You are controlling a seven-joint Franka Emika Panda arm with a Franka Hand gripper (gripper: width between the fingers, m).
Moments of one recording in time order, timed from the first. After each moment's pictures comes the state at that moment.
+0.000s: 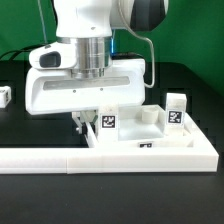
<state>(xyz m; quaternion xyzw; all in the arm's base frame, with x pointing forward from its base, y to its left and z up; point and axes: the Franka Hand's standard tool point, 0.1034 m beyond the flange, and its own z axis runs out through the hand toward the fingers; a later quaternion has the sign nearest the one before) 0.552 -0.027 0.010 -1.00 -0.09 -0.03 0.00</state>
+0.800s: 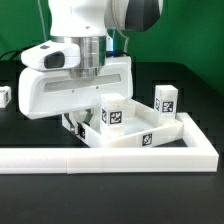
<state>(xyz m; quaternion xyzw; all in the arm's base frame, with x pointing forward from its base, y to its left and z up) 0.553 -0.038 0.011 -0.96 -0.27 -0.03 -0.01</state>
